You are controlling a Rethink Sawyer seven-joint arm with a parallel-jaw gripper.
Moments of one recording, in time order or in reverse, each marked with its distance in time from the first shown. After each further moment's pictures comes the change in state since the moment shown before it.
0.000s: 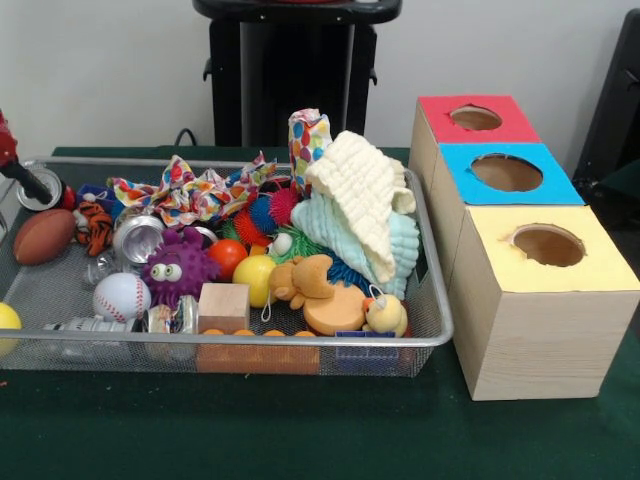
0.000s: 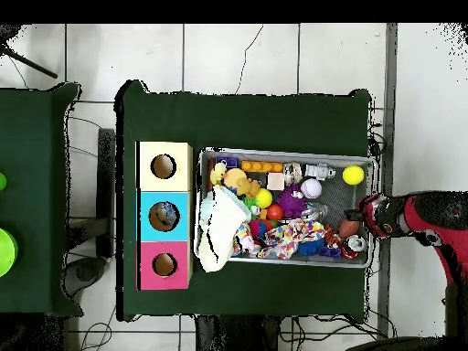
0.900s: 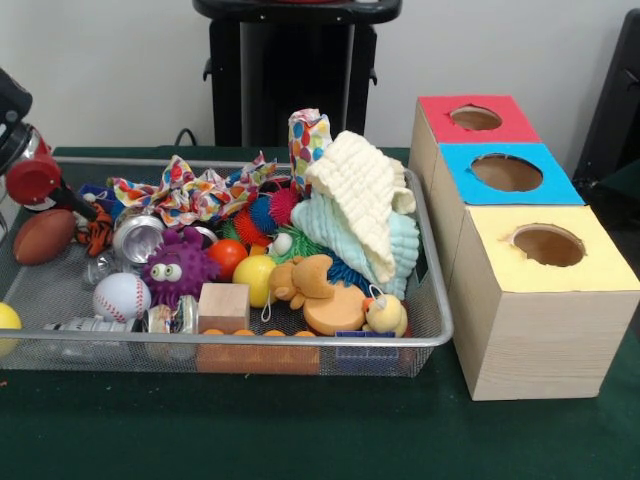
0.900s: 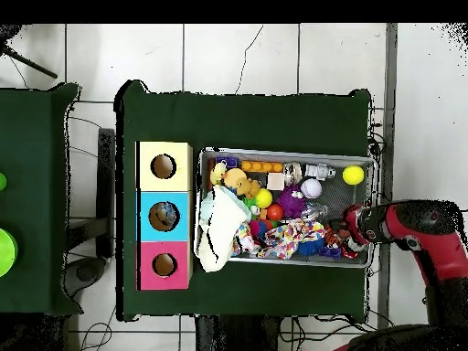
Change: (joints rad) arm -0.031 0.094 0.029 0.018 -0.001 0.007 0.000
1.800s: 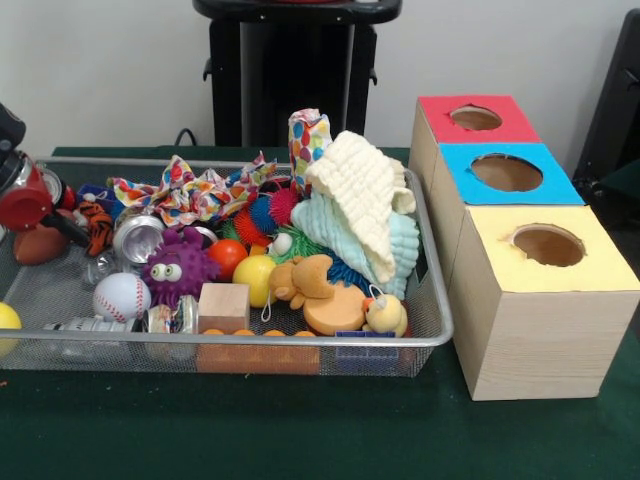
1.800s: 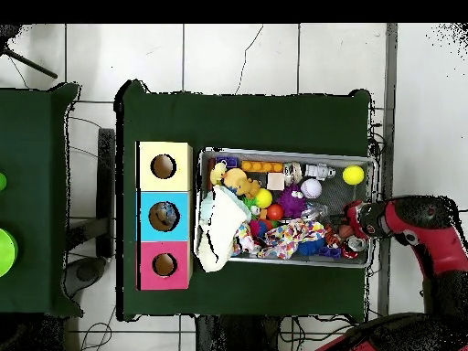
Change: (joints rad) arm 0.000 0.070 0.002 -0.094 -0.013 0.000 0.000
